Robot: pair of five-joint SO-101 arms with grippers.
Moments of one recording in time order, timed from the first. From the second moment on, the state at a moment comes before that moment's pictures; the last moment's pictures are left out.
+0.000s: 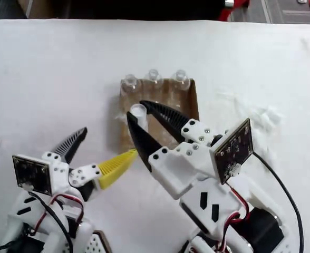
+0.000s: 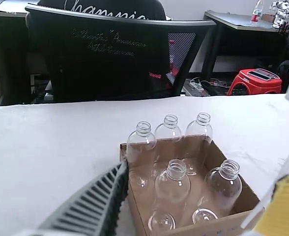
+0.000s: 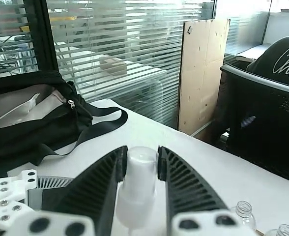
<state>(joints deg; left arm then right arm) 10.4 -105.0 61.7 66.3 7.4 -45.5 -69.7 28.7 51.4 1.0</state>
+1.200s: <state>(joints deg) 10.2 -104.9 63.2 66.3 7.4 -45.5 -69.8 28.7 49.1 18.6</state>
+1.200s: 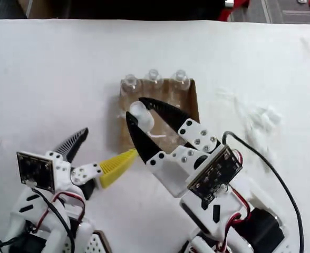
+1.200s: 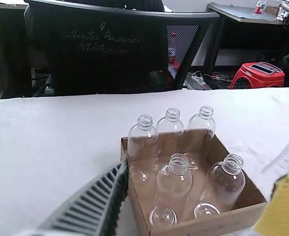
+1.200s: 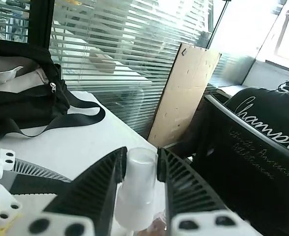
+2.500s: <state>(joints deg) 10.2 -104.9 67.4 64.5 7.4 -37.6 -68.4 41.6 14.5 12.1</state>
